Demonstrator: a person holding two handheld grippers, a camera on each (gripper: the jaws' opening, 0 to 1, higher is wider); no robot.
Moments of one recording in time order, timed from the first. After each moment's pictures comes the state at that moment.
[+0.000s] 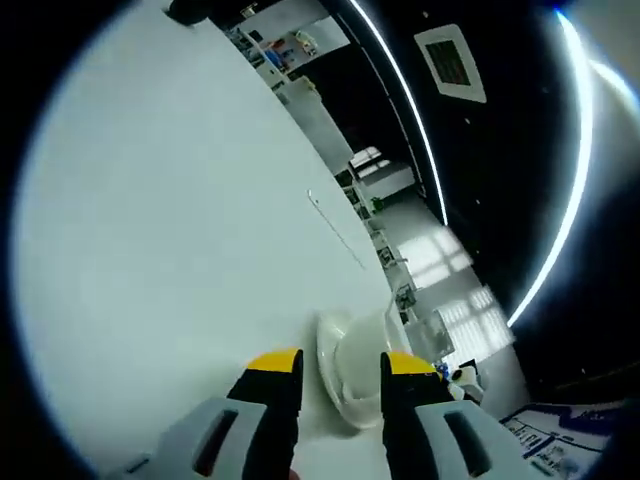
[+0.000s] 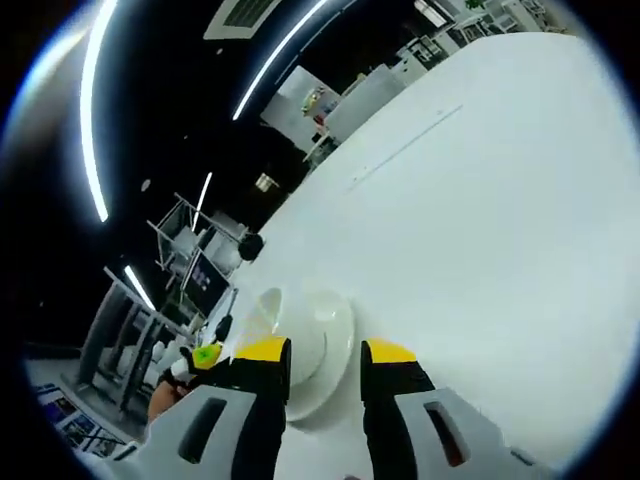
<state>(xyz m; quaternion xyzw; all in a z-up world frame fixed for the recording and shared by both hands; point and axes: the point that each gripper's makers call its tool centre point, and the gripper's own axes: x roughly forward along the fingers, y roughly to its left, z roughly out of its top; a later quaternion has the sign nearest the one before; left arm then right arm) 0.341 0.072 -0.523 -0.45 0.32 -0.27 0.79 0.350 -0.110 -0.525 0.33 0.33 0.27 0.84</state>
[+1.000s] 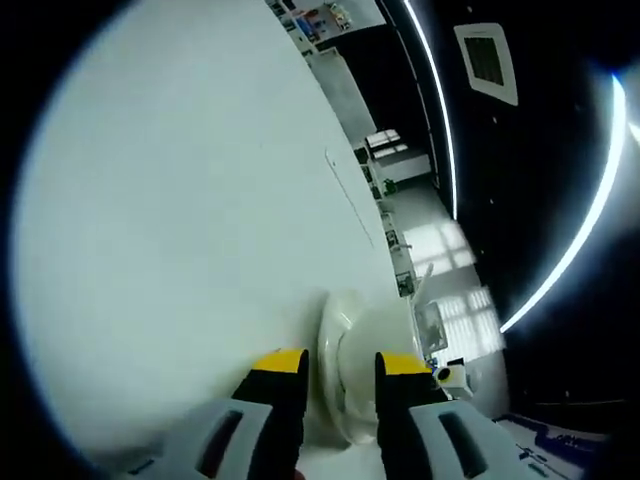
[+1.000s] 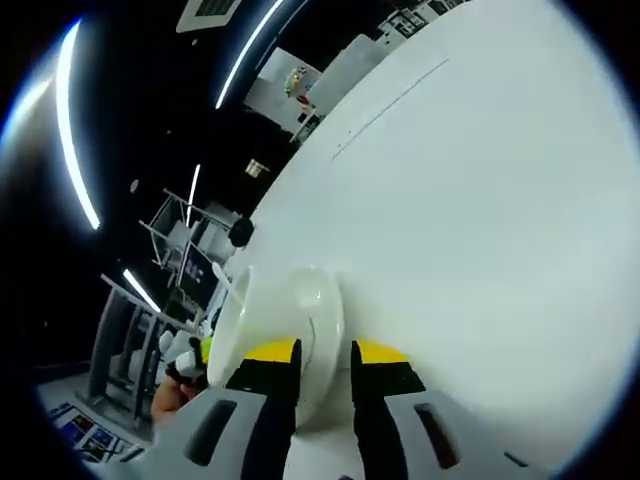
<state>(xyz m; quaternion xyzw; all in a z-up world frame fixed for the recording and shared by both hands) 0.356 0.033 -0.545 -0.48 0.37 -0.26 0.75 0.359 -0.090 -0.556 0.35 0.38 0.27 0.81</state>
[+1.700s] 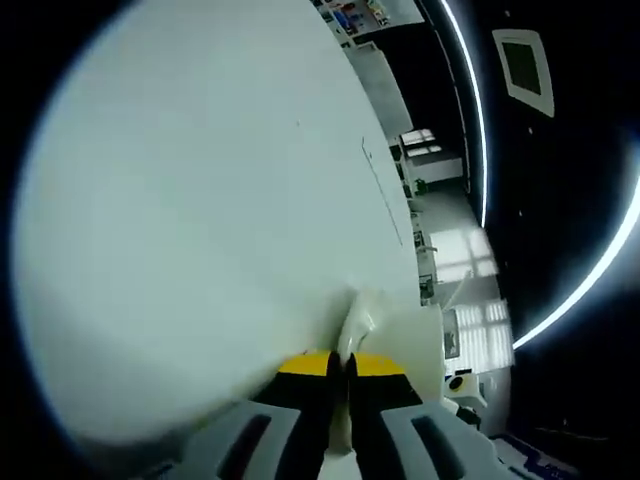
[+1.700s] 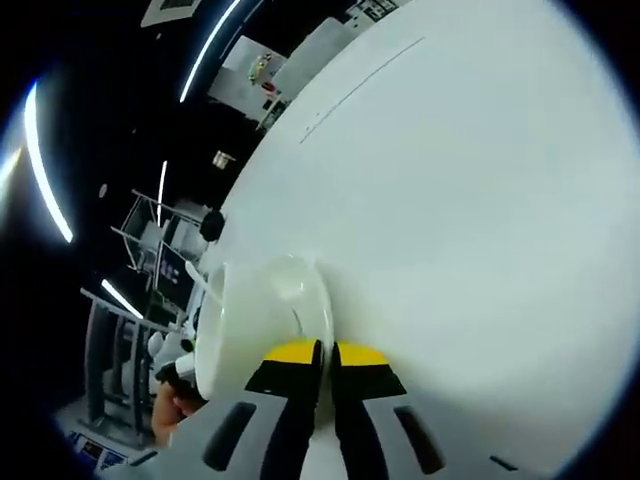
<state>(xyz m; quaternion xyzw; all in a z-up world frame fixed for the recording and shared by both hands) 0.354 0.029 -0.561 -0.51 0.42 -0.20 0.72 0.351 -0.086 -0.566 0.36 0.45 0.21 0.79</state>
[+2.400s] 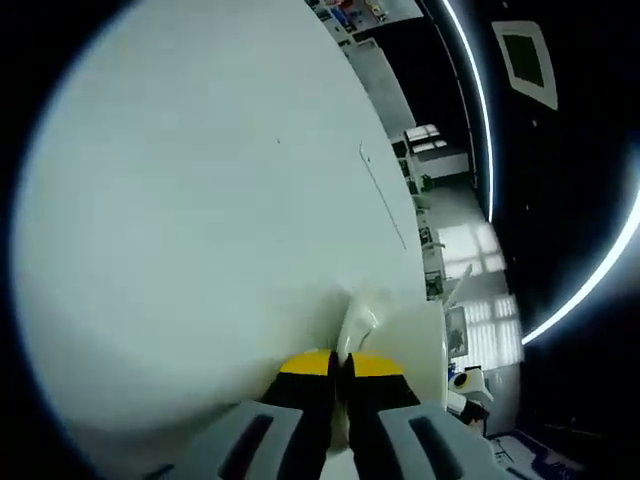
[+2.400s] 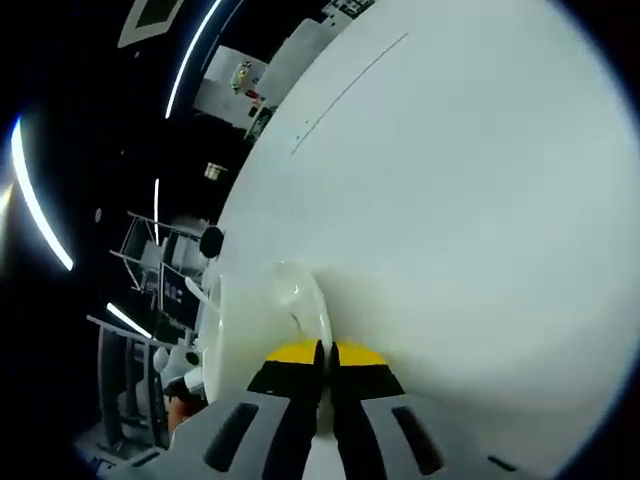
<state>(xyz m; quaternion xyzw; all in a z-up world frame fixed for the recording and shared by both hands) 0.383 0.034 -0.549 -0.48 0.43 -0.20 0.74 0.382 -0.086 -0.553 0.39 0.45 0.19 0.78</state>
